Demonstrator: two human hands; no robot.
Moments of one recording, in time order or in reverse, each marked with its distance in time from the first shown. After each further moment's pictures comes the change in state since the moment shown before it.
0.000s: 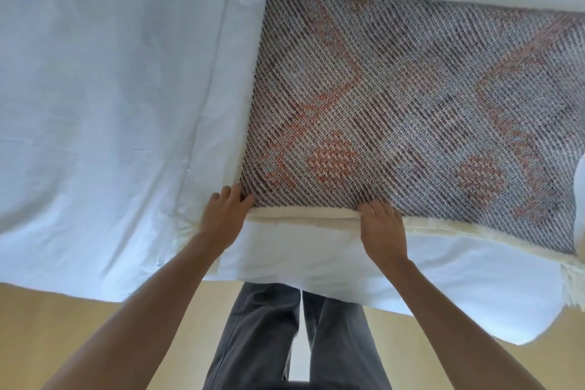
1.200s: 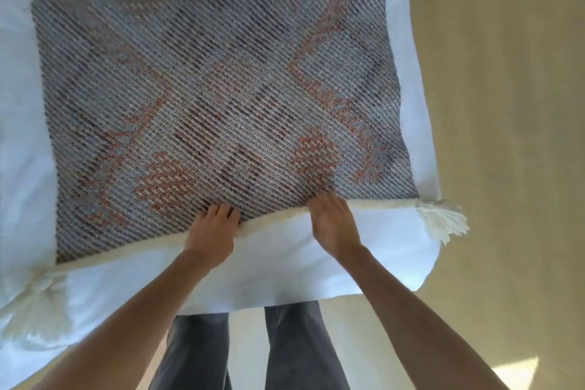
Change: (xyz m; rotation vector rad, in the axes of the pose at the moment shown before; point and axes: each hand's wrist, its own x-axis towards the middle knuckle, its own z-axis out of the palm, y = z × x) left_hand 0.081 0.256 -0.032 0.042 -0.205 0.185; right_hand -0.052 0.192 -0.022 0.153 0.005 0.074
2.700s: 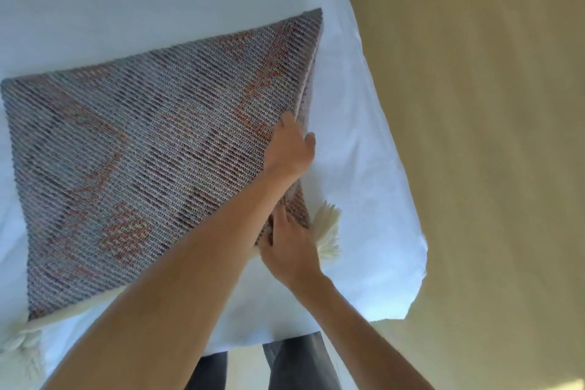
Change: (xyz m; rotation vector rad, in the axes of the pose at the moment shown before) left_hand 0.160 0.186 -0.194 -0.753 0.281 -0.135; right_hand 0.021 -0.004 -0.094 0.506 -0.101 0.282
